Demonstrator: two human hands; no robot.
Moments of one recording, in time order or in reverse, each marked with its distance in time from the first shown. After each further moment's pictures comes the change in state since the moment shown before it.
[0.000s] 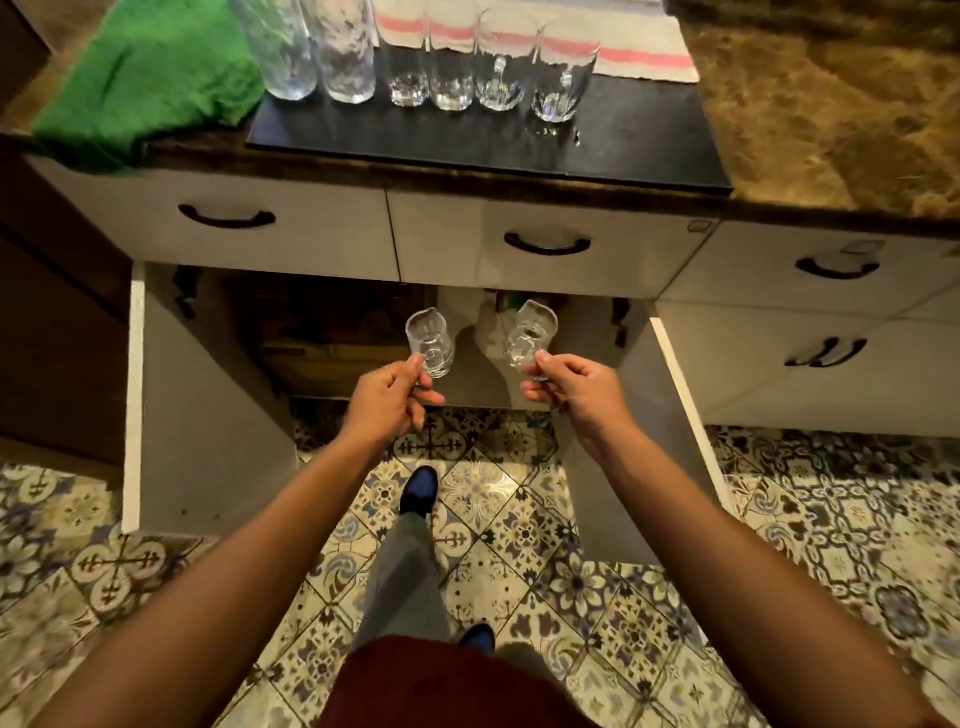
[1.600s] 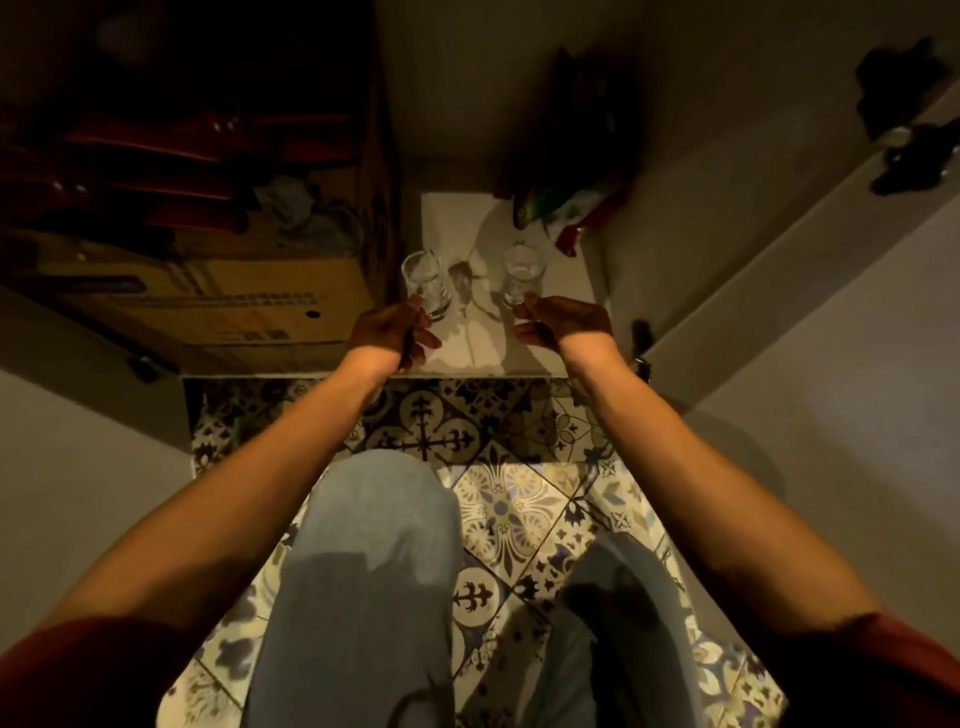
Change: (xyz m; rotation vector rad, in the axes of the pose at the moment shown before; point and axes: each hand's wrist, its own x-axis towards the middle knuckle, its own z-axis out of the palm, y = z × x) left_hand 0.384 -0.344 0.030 0.000 0.040 -0.060; right_hand 0.372 0.344 -0.018 0.055 0.096 0.038
